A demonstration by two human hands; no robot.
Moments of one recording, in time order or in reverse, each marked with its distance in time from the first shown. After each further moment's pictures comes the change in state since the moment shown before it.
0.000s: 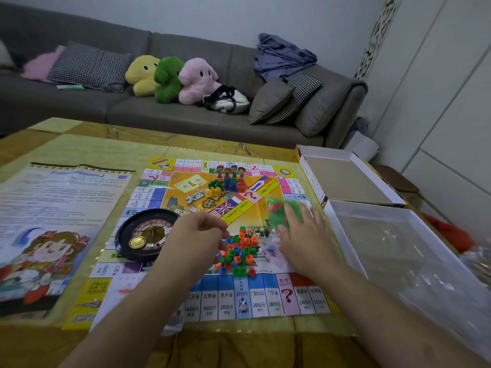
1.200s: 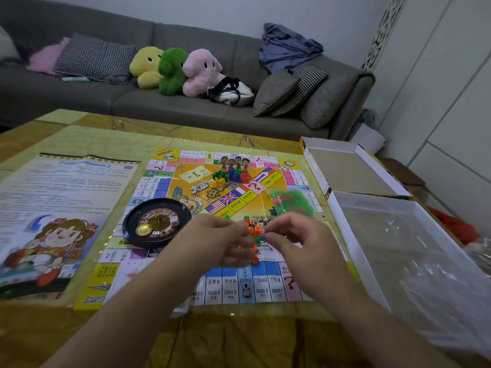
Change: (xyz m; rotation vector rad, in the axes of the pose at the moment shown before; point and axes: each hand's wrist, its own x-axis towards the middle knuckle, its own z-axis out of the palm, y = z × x) left_hand -0.014 -0.003 0.001 -0.200 -0.287 -0.118; right_hand -0.073 -0.030 -0.024 0.870 0.144 -0.216
